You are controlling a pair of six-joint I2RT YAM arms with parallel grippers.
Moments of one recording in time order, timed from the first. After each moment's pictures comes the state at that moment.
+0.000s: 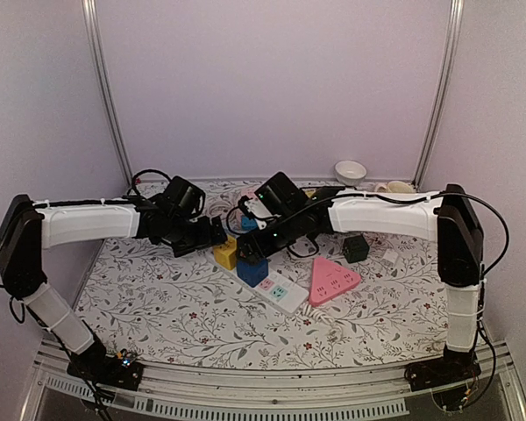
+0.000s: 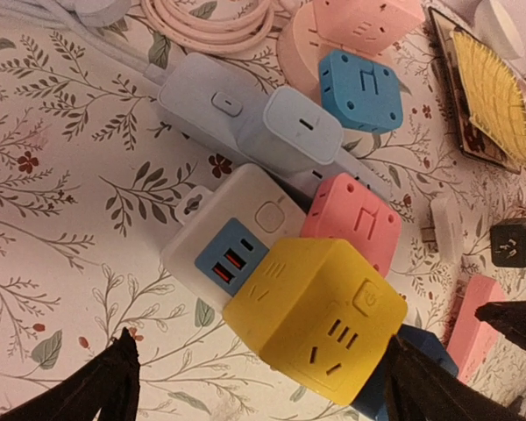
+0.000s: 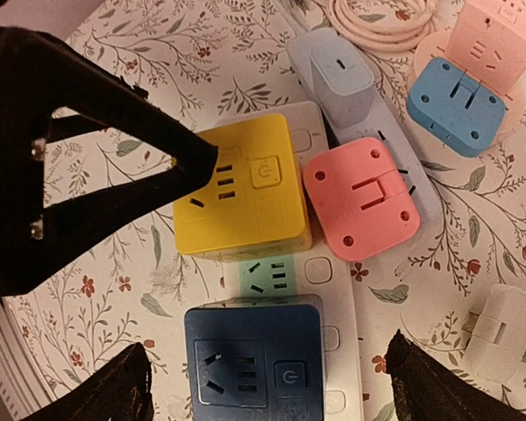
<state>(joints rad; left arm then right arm) -0.64 1.59 1.05 -0.38 -0.08 -0.77 0.96 2.03 1.66 -0.49 -0.07 0.26</state>
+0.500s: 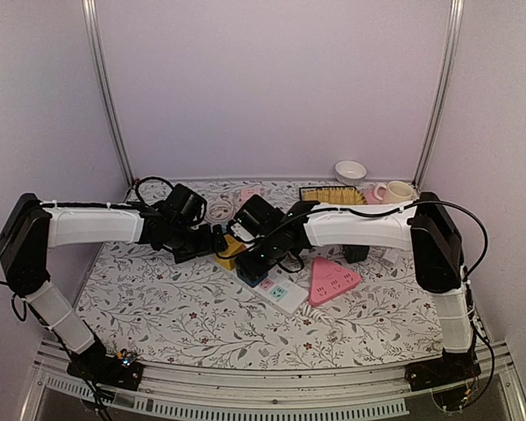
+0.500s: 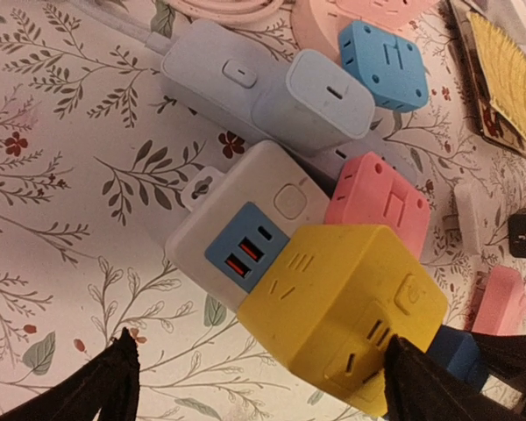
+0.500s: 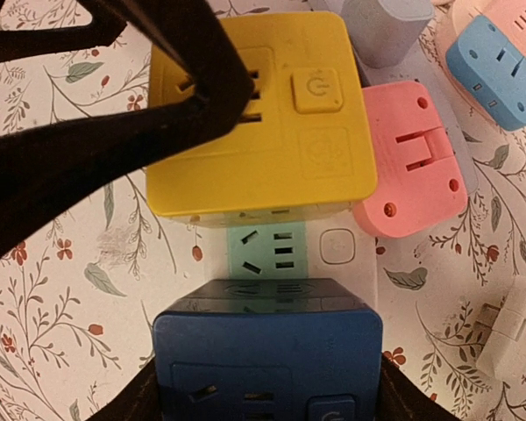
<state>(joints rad) -0.64 1.62 1.01 -0.34 -0.07 -0.76 1.04 2.18 1.77 -0.62 0.08 0.18</state>
